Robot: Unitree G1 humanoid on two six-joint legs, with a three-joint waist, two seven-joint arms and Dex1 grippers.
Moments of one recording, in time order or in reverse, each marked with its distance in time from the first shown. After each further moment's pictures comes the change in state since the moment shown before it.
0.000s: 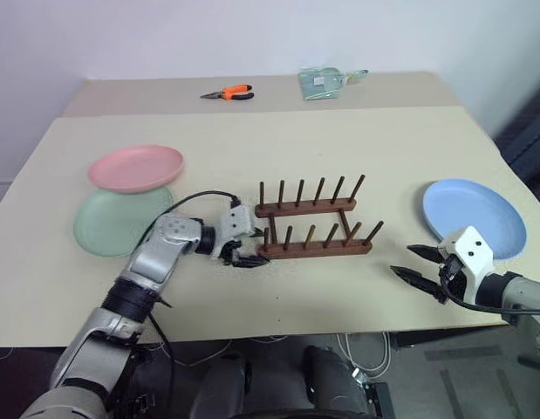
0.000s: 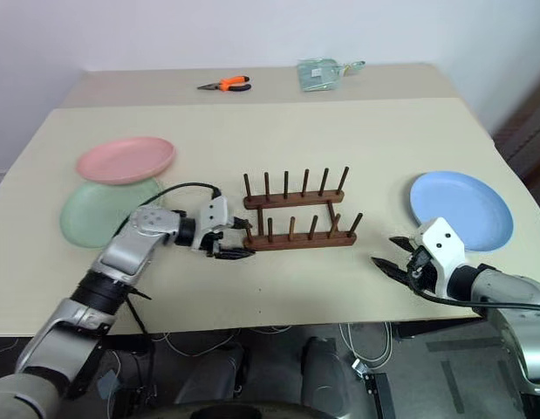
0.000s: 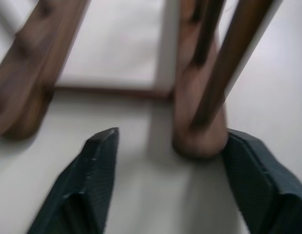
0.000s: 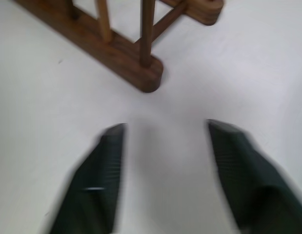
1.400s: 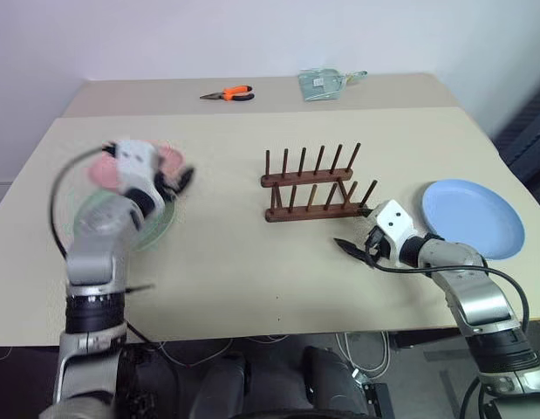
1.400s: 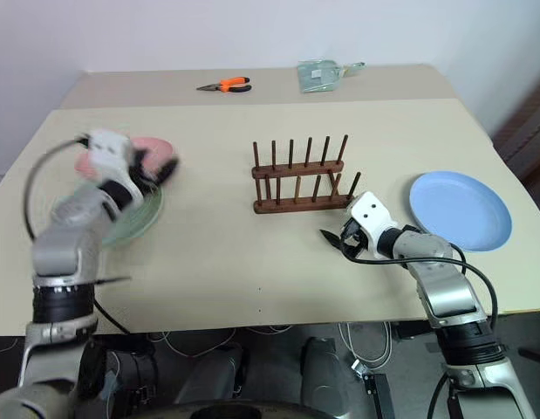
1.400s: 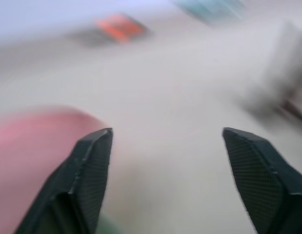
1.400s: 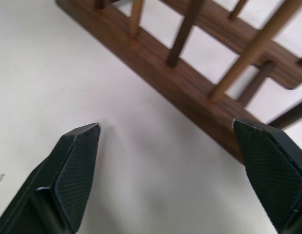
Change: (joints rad) left arm -0.105 -0.212 0.535 -0.172 -0.149 0.318 0.834; right arm -0.432 0.193 0.363 0.304 -0.268 -0.174 -0.126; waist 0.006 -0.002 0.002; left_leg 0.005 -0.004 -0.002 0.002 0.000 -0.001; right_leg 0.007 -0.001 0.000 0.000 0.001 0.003
